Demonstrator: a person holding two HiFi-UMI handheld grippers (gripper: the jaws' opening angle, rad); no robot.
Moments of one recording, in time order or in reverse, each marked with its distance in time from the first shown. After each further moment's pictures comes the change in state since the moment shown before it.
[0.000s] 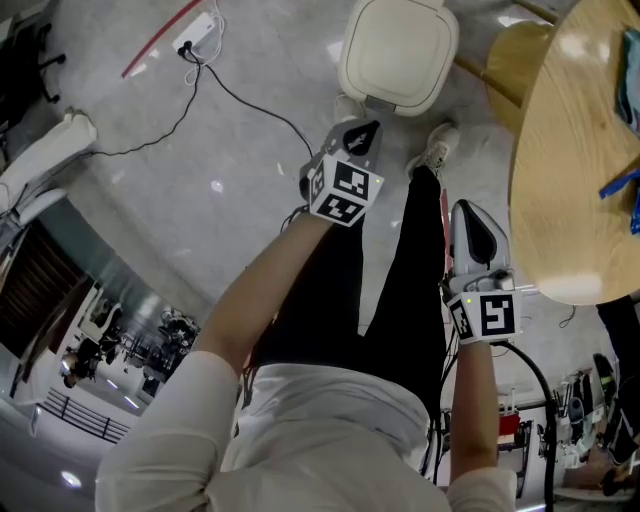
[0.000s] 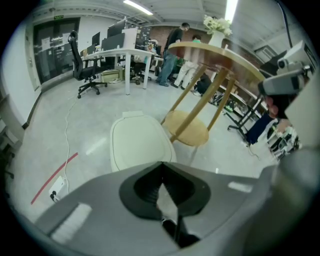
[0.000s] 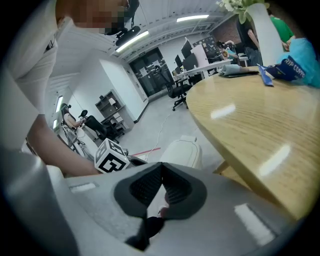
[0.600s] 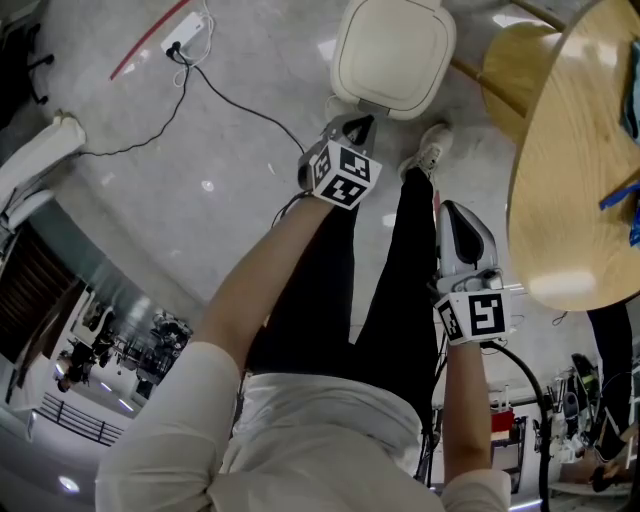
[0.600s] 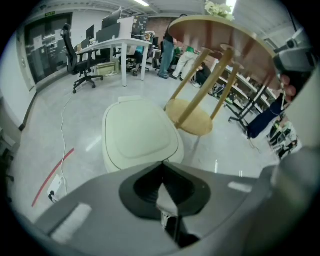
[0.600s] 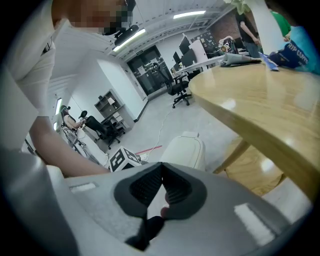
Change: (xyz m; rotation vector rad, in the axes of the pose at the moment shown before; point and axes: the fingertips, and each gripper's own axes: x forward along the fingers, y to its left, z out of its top) left arm 0.057 0.013 -0.035 0.026 0.076 -0.013; right arm 0.022 0.003 -0.015 0.034 0.021 0.012
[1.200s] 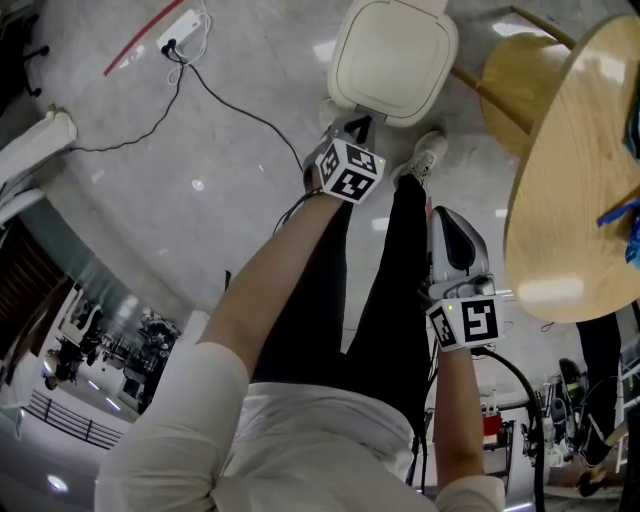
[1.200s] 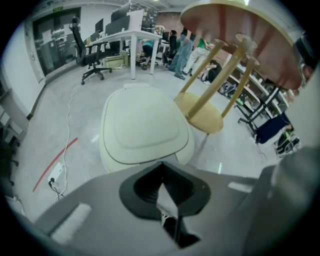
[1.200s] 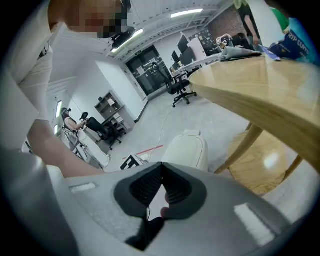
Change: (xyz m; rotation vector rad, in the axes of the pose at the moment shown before) left arm 0.034 0.008 -0.020 -0.092 0.045 0.060; right arm 0.012 0.004 -0.004 0.024 0.001 0.018
